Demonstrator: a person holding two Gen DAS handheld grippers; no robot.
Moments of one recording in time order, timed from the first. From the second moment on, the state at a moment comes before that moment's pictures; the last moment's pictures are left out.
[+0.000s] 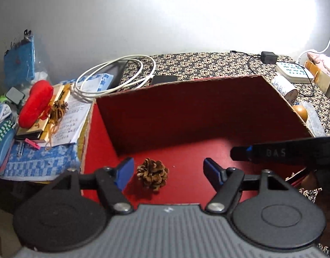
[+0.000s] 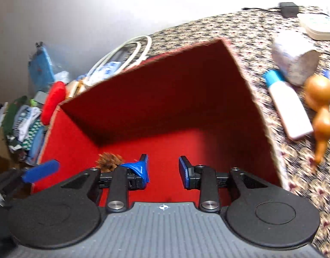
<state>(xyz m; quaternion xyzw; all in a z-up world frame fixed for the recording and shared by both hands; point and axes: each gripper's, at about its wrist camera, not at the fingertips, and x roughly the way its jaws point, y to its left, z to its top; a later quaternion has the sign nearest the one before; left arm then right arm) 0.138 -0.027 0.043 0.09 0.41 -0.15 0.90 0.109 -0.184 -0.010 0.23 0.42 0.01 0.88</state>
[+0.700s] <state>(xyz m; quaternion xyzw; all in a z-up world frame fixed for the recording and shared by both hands) 0.080 -0.034 0.078 0.11 0.35 -0.11 0.92 0.000 -0.184 0.037 0.18 0.25 -0.02 0.95</state>
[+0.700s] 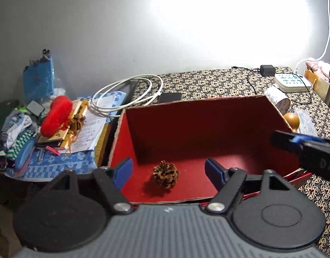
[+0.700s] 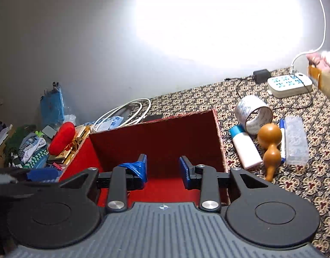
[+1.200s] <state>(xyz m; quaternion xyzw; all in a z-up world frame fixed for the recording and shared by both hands) 0.031 -0.064 0.079 0.08 0.38 -0.03 0.92 -0.054 -0.215 0.037 0.15 0.27 0.06 0.95</state>
